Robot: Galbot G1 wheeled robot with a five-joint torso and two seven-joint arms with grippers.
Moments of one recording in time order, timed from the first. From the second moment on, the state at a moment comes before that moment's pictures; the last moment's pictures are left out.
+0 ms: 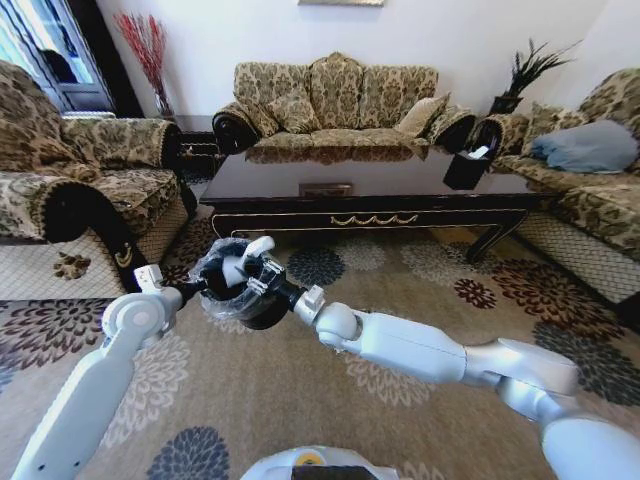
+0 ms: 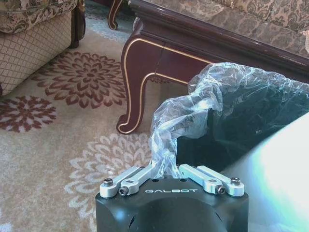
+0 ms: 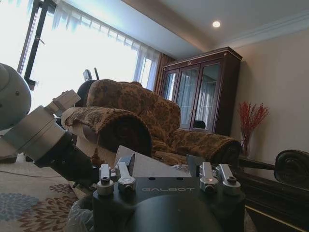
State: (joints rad) left arm 1.02 -0.88 -0.57 -2.00 -1.36 0.74 -0.62; right arm -0.19 1.02 -0.86 1.75 0.69 0.25 0.22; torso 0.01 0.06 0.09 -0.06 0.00
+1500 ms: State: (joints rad) left arm 1.09 -0.85 -0.63 -2.06 -1.36 0.74 -0.62; right arm -0.19 0.88 -0.78 1.75 0.57 0.19 0.27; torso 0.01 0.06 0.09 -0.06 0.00
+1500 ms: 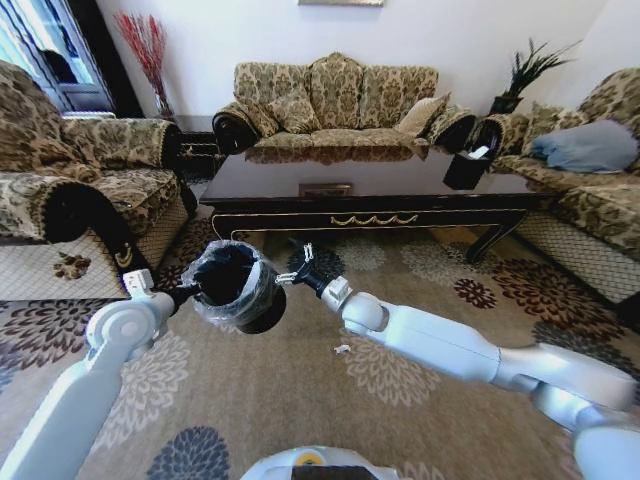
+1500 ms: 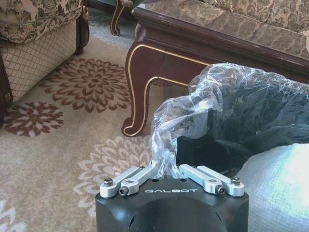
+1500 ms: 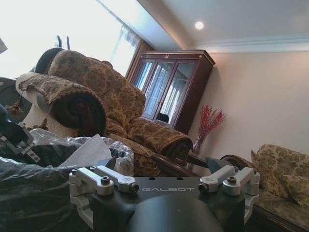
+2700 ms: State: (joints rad) left arm 1.13 -0.87 -0.78 -2.11 -1.39 0.74 -0.63; right arm -0.54 0.90 -0.69 1.42 0.89 -0.05 0.48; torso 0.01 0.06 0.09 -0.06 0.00
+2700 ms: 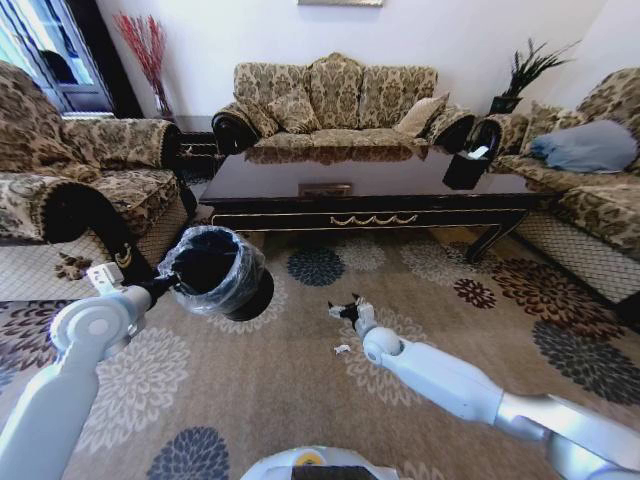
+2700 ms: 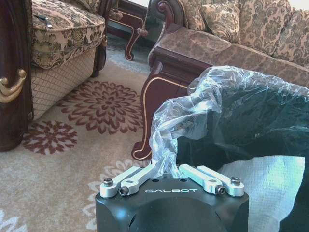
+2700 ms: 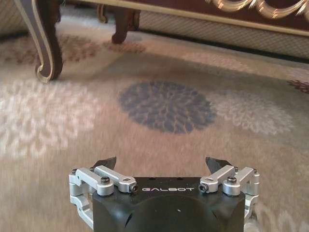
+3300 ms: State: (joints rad) left arm 1.15 -0.91 -0.78 -2.13 -1.36 0.74 -0.59; right arm -0.58 0.95 -0.82 1.26 0.80 -0.07 0.57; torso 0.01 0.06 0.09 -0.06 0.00
